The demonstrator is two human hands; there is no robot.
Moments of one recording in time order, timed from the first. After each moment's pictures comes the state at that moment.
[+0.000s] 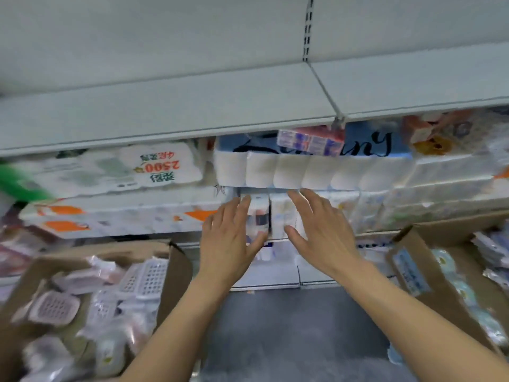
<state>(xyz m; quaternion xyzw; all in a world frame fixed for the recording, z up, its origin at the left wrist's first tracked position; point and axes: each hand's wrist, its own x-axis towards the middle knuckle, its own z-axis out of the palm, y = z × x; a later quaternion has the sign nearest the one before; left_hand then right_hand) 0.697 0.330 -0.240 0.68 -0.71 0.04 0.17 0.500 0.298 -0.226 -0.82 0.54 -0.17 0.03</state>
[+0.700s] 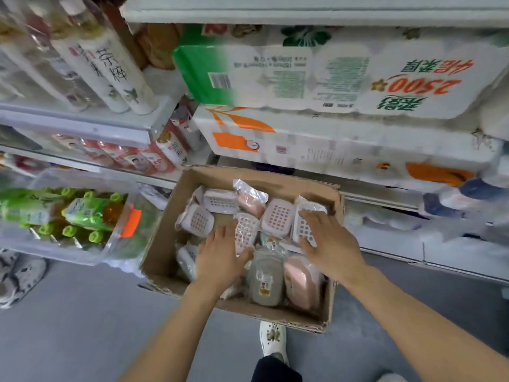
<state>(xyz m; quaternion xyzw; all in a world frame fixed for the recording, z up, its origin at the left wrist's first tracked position) 1.139 0.504 -0.375 0.84 -0.51 -0.19 0.00 0.932 0.387 -0.369 -0.88 0.44 0.01 0.20</state>
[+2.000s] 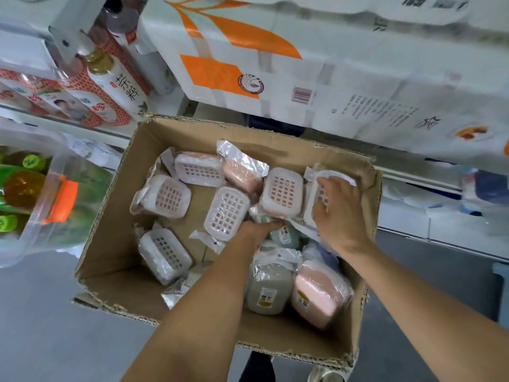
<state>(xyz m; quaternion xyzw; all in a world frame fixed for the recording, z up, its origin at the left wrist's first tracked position) 1.126 0.403 -0.553 0.73 0.00 -0.64 0.23 0.974 0.326 -0.497 -0.78 0.56 -0.04 0.26</state>
